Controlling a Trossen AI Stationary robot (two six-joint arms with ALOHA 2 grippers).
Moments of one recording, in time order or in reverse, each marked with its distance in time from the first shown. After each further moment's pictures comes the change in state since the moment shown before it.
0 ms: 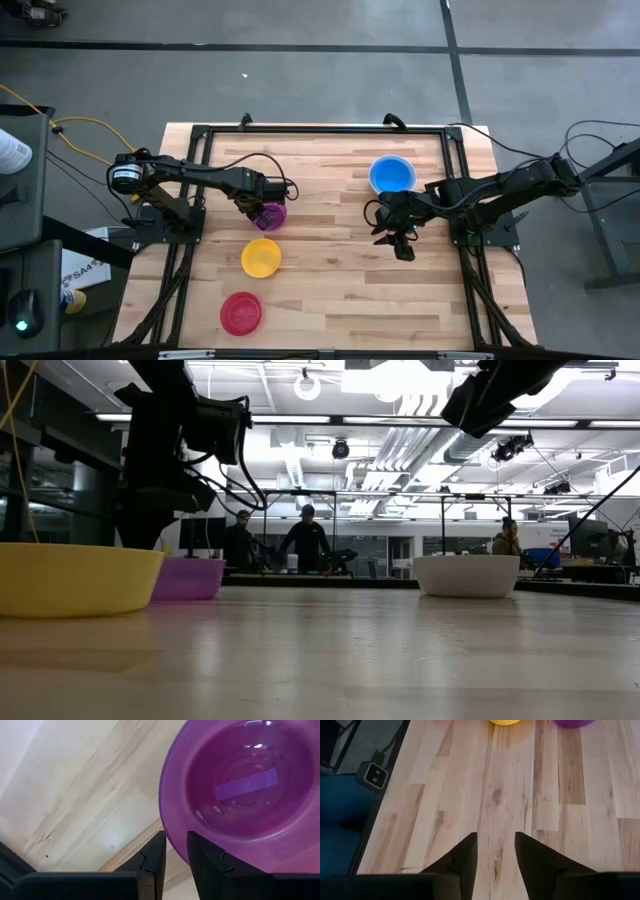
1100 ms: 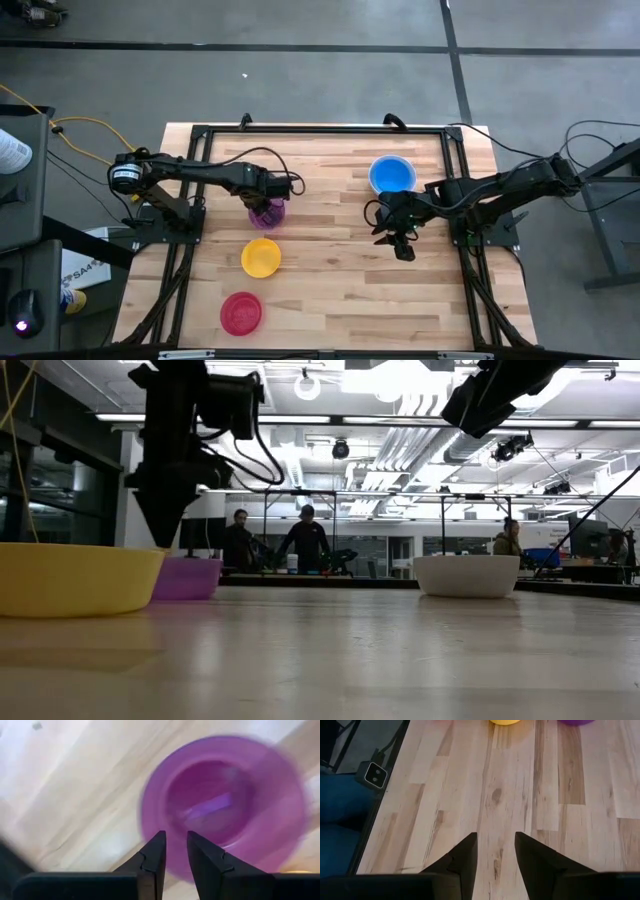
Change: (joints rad) left arm -0.001 -0.001 0.118 -0.068 -0.042 0.000; right arm 0.000 0.000 0.000 -0.005 0.000 -0.002
